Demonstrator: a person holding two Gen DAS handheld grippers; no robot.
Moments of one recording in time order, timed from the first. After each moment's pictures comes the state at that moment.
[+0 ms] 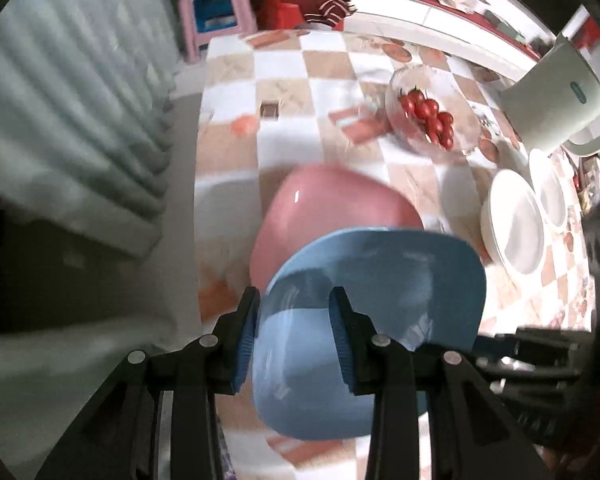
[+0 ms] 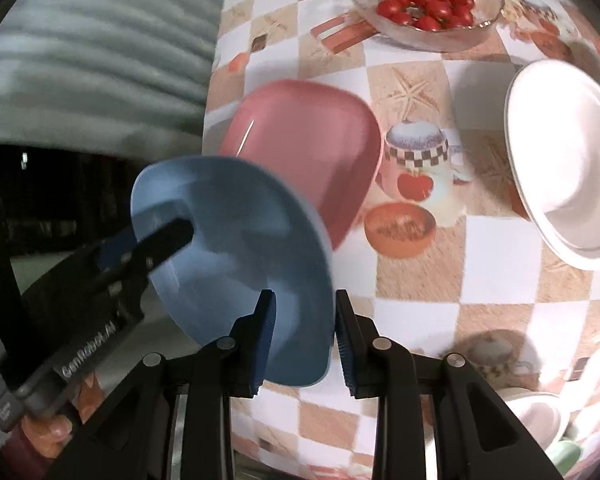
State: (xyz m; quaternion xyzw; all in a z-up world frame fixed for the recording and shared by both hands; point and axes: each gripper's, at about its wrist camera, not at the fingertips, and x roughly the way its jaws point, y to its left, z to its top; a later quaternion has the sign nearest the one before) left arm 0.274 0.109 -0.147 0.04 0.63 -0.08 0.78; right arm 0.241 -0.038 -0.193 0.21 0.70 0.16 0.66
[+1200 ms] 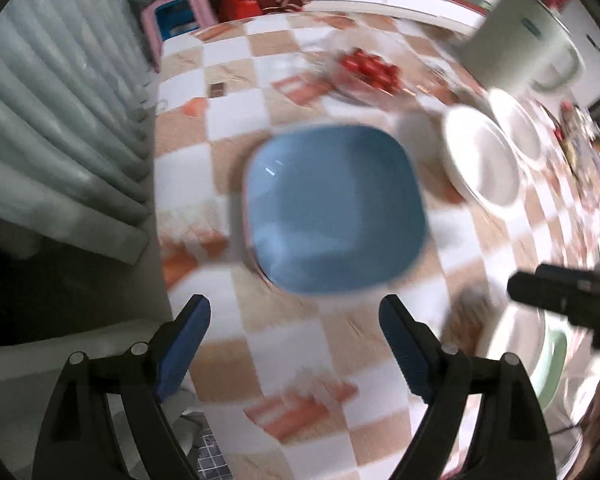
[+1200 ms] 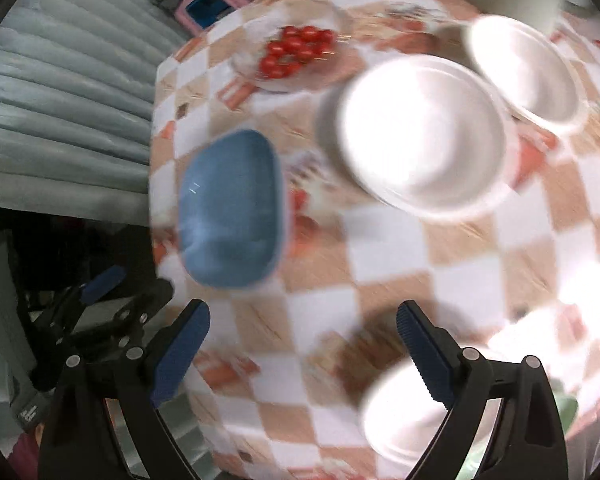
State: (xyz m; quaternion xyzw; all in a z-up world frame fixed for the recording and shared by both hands) left arm 0.200 0.075 -0.147 0.09 0.62 -0.13 0.77; right arm 0.183 -0.127 -0.160 0.21 0.67 0.04 0.71
